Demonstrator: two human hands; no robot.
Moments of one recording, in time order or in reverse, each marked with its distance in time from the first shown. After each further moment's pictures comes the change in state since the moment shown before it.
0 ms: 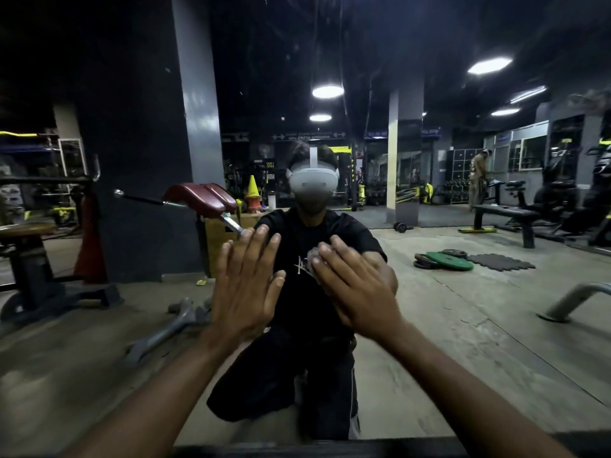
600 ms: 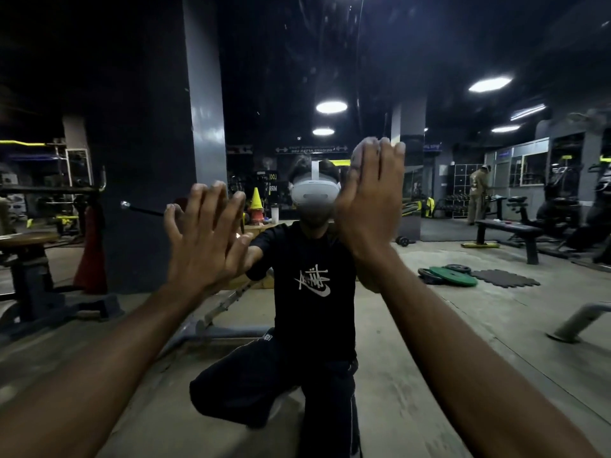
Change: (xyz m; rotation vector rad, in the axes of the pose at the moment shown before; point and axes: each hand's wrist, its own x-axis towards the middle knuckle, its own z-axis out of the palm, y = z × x) left_hand 0.070 -0.091 -0.032 0.058 -0.014 -0.111; right_hand 0.170 0.032 -0.020 0.003 0.408 0.724
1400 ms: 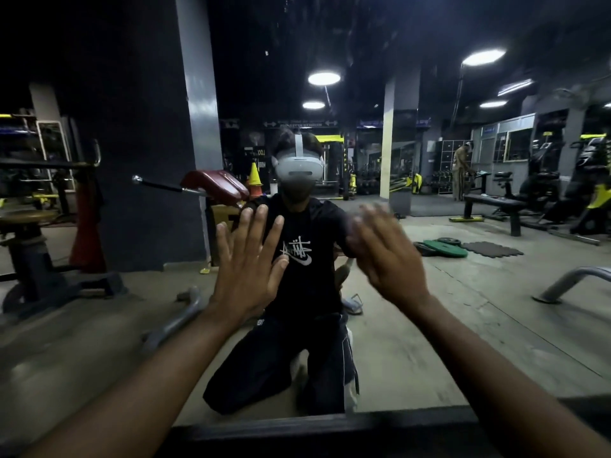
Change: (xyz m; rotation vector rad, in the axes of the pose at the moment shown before) left_hand -0.099 -0.059 0.017 -0.044 -0.025 0.150; right_hand -0.148 -0.008 0.002 -0.112 -0.258 -0.543
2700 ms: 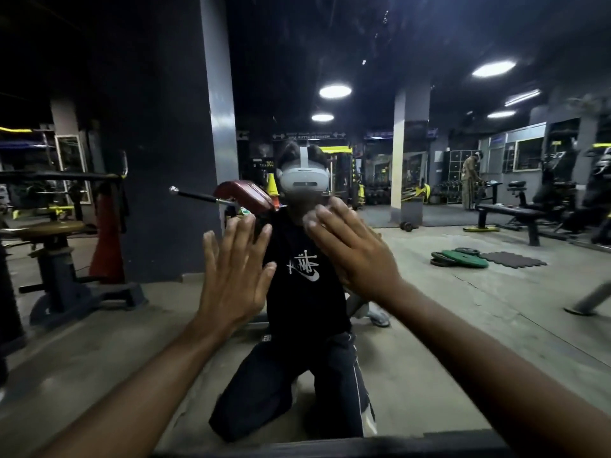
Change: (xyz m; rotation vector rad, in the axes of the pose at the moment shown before) left_hand -0.049 -0.152 -0.015 0.030 0.053 -0.017; right_hand 0.092 -0.154 0.057 0.097 -0.060 -0.218
